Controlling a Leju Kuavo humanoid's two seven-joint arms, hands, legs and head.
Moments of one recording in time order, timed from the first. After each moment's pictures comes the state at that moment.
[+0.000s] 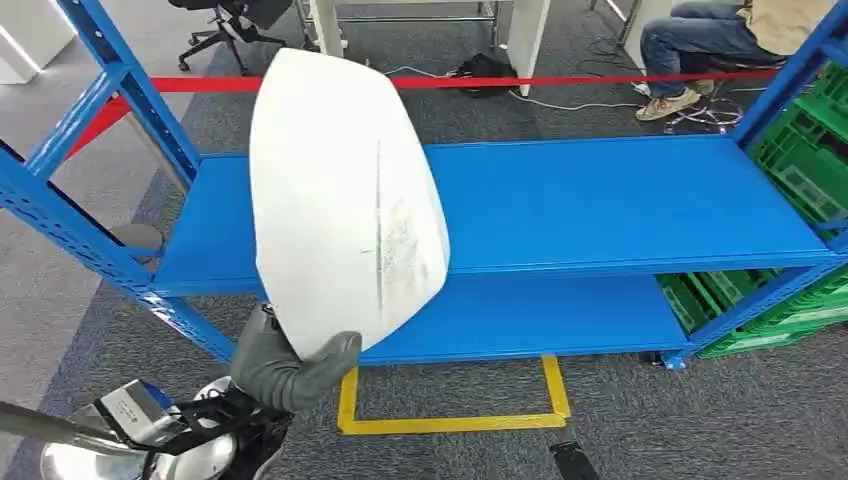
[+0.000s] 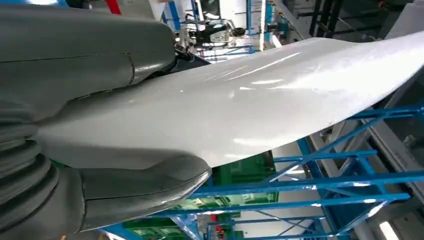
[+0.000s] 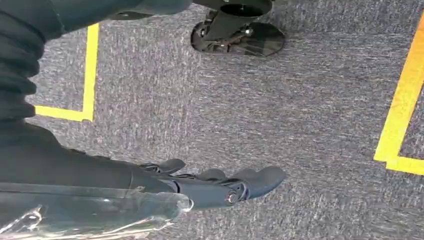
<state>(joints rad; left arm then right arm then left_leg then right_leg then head) 0.07 -0.23 -0.49 -1.81 -0.12 -0.29 -0.56 -0.12 0.20 -1.11 -0.29 1.32 -0.23 -0.32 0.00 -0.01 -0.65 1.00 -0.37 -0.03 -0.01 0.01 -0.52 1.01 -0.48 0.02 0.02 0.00</state>
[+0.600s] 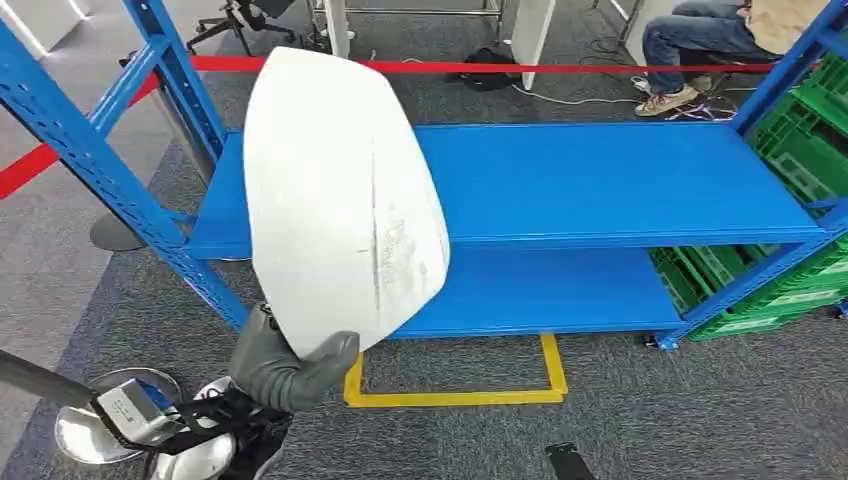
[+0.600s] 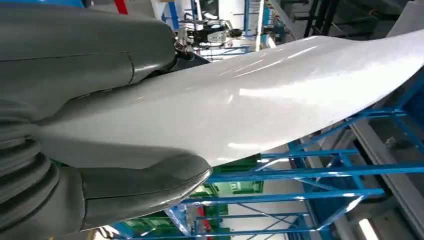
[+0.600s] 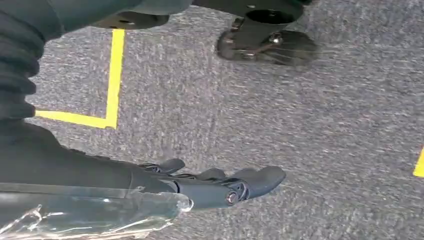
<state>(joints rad) 0.07 -0.23 -0.49 -1.81 -0.11 -0.30 -0.56 -0.11 0.20 -1.11 -0.29 1.31 -0.23 -0.32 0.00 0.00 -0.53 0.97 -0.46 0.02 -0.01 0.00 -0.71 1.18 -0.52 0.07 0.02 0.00</state>
